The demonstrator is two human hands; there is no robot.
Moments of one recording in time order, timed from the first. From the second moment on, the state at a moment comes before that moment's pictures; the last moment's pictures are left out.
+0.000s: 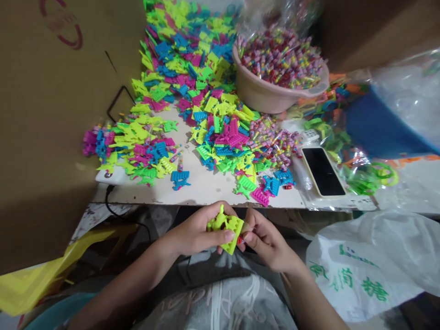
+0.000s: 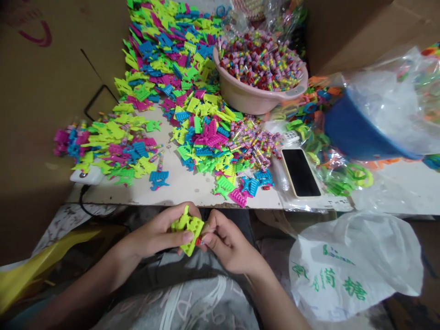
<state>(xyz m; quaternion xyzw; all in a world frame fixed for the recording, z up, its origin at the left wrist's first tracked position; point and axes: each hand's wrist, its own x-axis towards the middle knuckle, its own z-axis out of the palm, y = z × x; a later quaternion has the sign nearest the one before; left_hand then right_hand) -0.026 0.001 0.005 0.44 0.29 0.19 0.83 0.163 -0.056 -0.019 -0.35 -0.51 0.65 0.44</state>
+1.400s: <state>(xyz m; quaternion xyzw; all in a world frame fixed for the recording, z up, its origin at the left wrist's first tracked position) -0.028 0.007 0.014 0.56 0.33 0.20 0.74 0.164 -0.051 -0.014 -0.35 -0.49 0.65 0.46</state>
